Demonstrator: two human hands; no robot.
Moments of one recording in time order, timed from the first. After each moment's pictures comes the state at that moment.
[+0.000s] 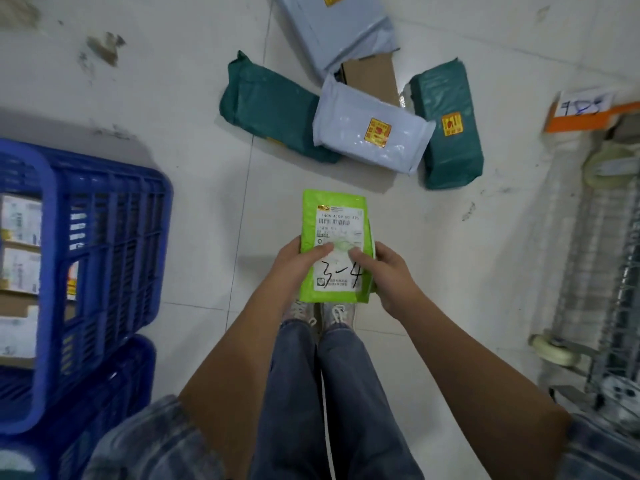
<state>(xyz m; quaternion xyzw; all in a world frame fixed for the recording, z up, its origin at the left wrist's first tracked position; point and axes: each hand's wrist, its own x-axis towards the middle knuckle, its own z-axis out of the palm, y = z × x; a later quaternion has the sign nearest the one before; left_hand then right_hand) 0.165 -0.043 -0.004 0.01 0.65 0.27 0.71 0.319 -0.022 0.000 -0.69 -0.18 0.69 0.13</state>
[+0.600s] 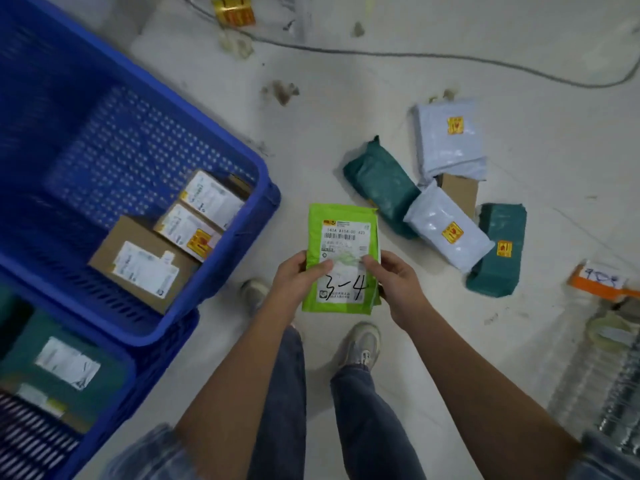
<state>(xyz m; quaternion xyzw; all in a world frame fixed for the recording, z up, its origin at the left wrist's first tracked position) 0.003 -0.096 0.095 -0.06 0.66 0.44 0.60 0.133 0.000 0.113 -0.63 -0.36 0.69 0.05</state>
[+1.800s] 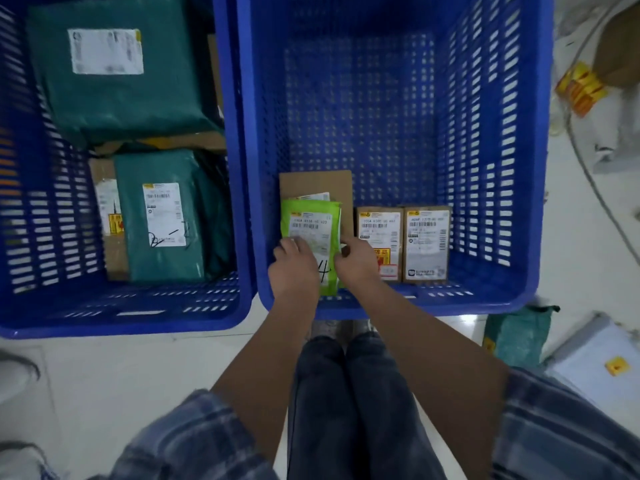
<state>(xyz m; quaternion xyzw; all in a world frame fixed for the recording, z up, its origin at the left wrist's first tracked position) -0.185 -0.292 0.012 -0.06 0.89 -0.03 0.45 -0.196 -0.197 -0.009 -0.23 -0.82 0.36 -0.39</state>
